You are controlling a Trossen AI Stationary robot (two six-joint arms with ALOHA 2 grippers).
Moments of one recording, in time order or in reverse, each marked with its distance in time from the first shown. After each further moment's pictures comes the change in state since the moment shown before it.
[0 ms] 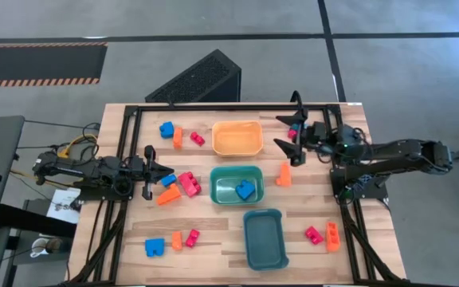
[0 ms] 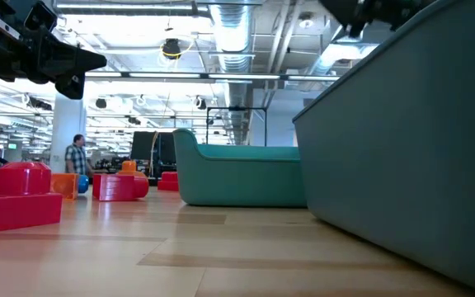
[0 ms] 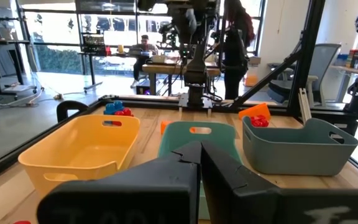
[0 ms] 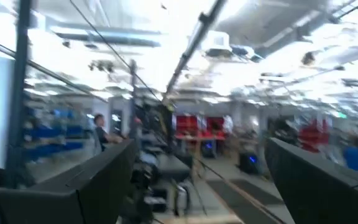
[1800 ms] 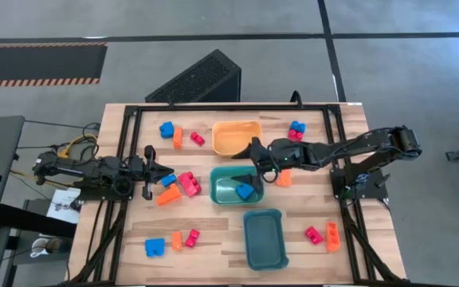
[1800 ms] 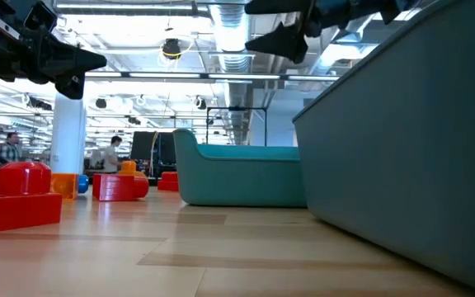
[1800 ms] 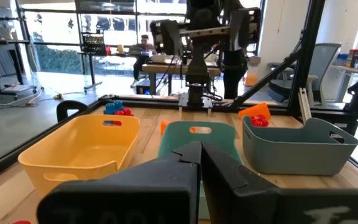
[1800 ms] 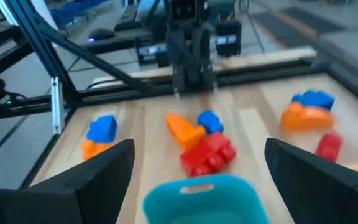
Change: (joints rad) left arm 0.000 0.000 0.000 -0.001 0.000 0.000; right arm 0.222 0.463 0.490 -0.762 0.083 0.150
